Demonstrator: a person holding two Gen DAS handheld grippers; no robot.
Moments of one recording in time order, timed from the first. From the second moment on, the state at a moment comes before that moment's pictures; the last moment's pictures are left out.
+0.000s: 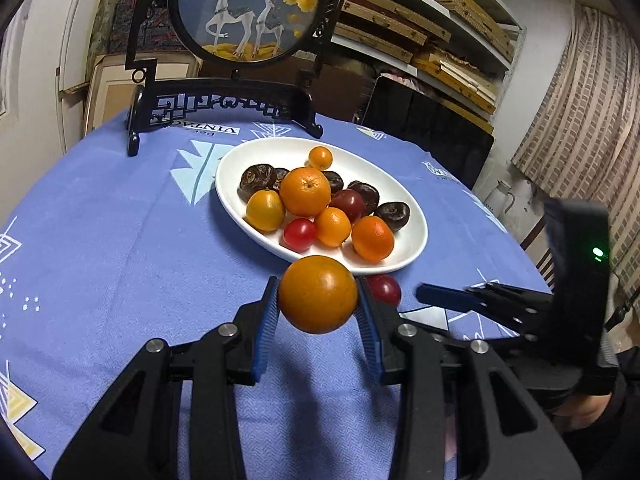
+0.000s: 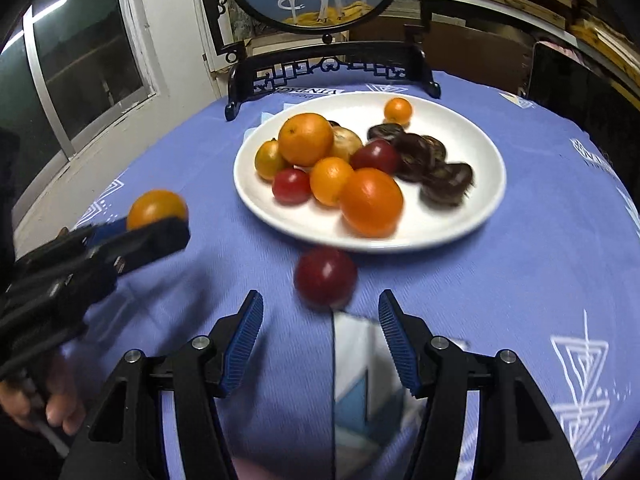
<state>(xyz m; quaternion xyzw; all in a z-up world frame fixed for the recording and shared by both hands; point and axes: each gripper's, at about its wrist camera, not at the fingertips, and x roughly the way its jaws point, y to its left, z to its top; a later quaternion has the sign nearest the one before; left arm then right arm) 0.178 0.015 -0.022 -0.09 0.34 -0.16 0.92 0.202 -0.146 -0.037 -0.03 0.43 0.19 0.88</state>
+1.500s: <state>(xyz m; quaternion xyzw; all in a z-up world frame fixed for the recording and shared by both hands) 0.178 -0.120 -0.060 0.15 0.41 -0.26 0.86 0.140 -0.269 -0.024 0.11 0.40 0.18 0.89</state>
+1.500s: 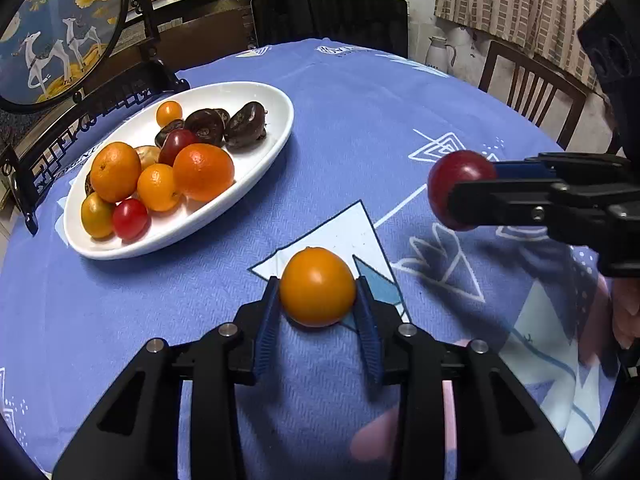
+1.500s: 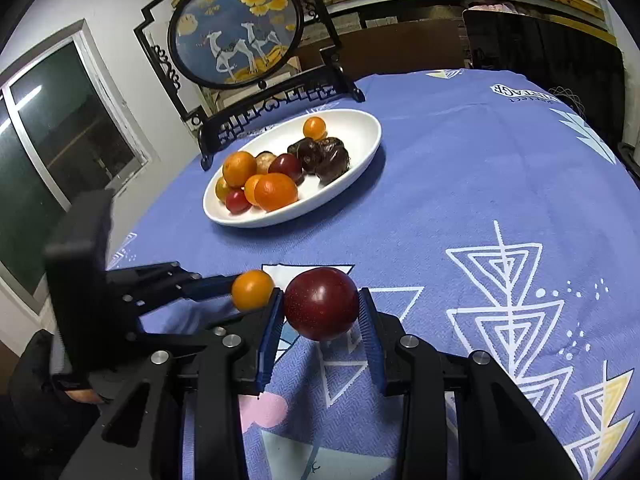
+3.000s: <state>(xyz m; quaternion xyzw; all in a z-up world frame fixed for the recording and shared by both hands) 0.123 -0.077 -0.023 0.10 0.37 -0.19 0.91 0.082 -0.268 -0.018 0.11 0.39 0.18 0.89</state>
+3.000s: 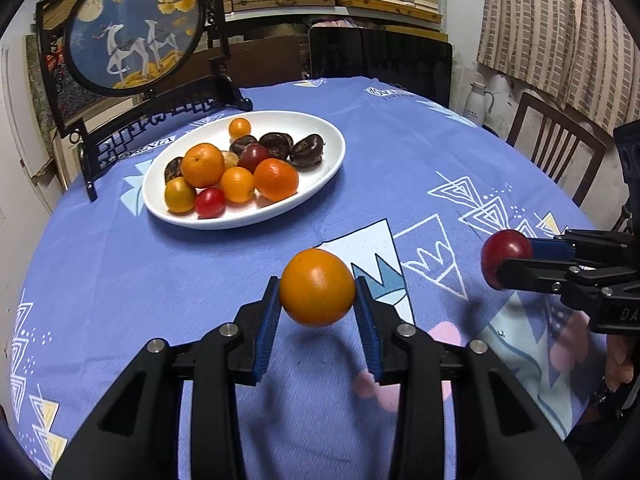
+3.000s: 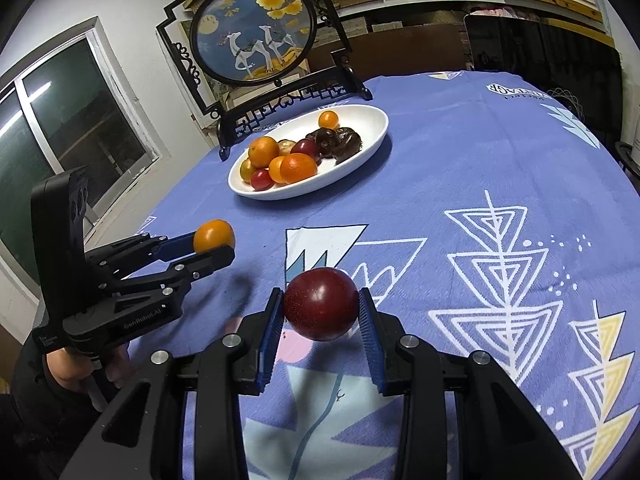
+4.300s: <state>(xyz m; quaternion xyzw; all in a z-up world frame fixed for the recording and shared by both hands) 0.363 -0.042 0.011 0.06 0.37 -0.13 0.92 0.355 -0.223 0.010 0.11 0.41 0.22 0.88</state>
